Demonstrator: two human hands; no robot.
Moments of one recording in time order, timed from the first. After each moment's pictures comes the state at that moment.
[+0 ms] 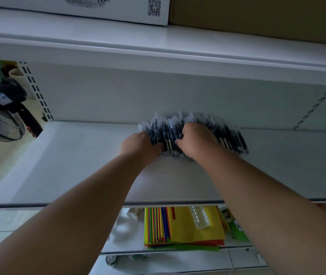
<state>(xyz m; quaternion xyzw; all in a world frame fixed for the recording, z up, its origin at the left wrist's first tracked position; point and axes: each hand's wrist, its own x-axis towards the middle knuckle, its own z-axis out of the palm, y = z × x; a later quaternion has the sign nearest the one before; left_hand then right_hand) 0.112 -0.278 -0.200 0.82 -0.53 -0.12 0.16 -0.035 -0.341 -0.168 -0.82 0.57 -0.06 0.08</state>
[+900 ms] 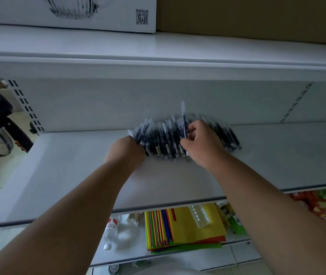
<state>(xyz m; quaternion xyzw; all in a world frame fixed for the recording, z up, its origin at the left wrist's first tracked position) 0.137 -0.275 -0.202 0.84 -0.49 -0.16 0.17 -0.064 -0.311 -0.164 -0.74 0.55 -0.29 0.27</state>
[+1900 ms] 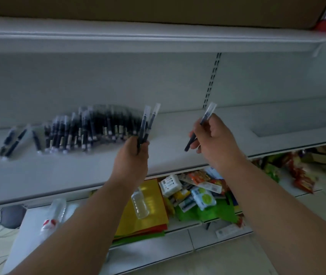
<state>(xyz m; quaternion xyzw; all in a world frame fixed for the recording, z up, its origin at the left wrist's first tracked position) -0.176 -0.263 -0.204 0.66 -0.48 -0.30 0.49 -0.365 -0.315 -0.159 -0.65 0.52 -0.44 0.33</state>
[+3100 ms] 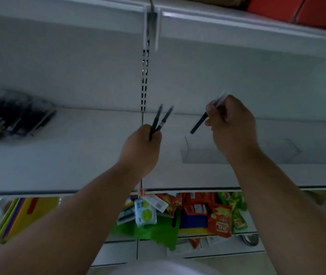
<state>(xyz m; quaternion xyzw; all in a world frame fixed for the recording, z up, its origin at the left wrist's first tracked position) -0.463 -0.443 -0.194 0.74 -0.48 -0.25 0.40 -0.636 -0.514 -0.144 -0.72 0.52 -0.43 0.18</state>
